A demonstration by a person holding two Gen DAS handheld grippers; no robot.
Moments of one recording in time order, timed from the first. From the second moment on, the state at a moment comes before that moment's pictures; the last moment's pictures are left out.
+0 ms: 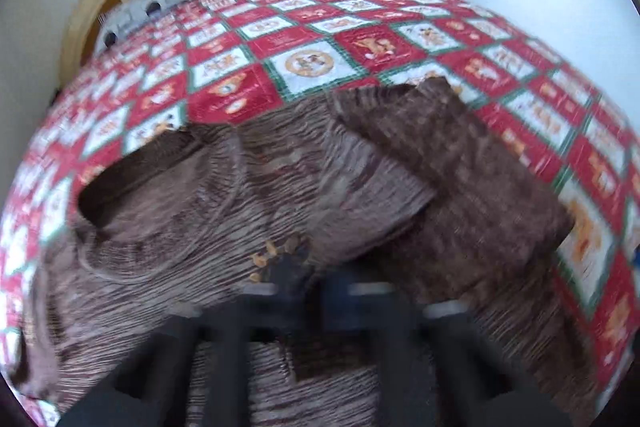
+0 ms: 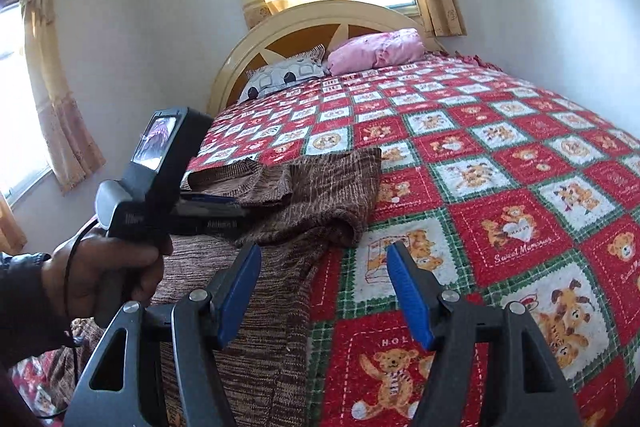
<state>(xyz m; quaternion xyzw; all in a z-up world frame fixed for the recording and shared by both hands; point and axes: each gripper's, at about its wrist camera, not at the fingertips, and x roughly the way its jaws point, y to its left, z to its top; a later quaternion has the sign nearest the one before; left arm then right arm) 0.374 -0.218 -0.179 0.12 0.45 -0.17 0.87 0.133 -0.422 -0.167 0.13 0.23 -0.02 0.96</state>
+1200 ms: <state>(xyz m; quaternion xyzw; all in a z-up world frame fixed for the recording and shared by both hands) 0.402 -0.105 -0.187 -0.08 0.50 -0.13 0.85 0.148 -0.416 -0.177 0.11 0.27 -0.03 0.96</state>
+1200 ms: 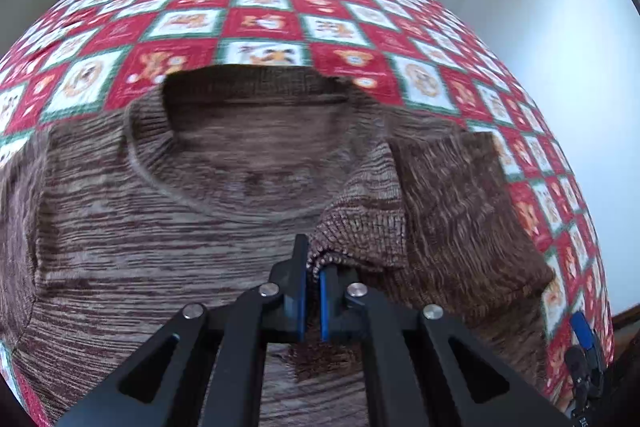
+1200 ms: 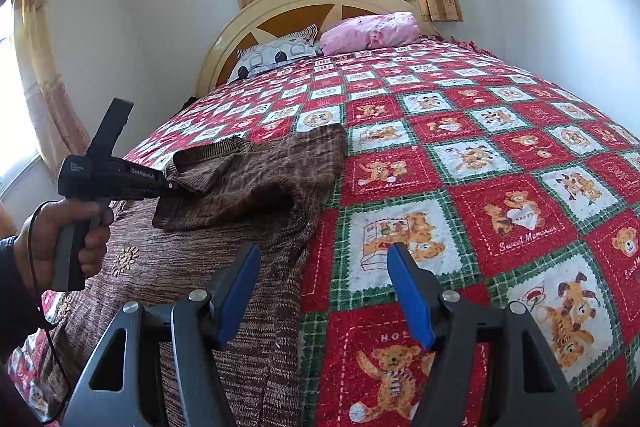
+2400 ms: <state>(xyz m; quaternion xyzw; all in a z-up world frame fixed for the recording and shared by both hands) 0.370 -0.082 -0.200 0.05 0.44 -0.01 0.90 0.268 -0.361 -0.154 0.04 0.35 0.06 0.93</state>
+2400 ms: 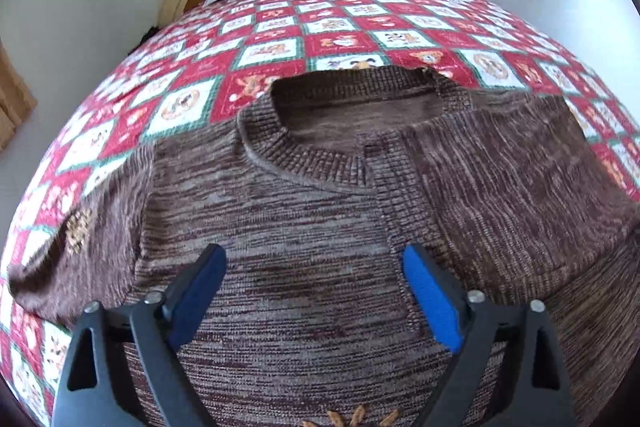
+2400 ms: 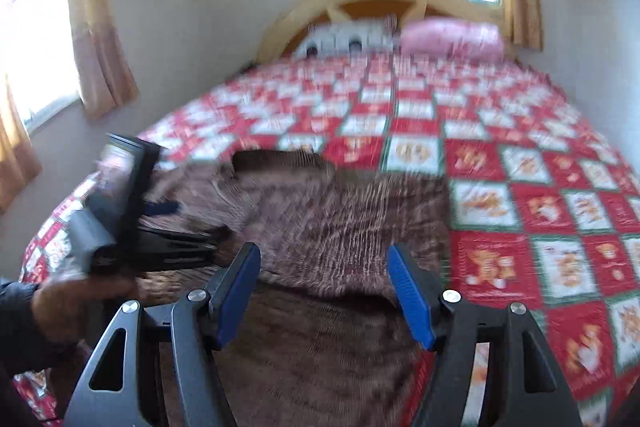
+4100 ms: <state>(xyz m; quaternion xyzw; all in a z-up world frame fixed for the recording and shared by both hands) 0.352 -0.054 -0.202 -0.01 0.47 -0.05 0.88 0.252 -0.344 -0.195 -0.02 0.42 -0.04 0.91</state>
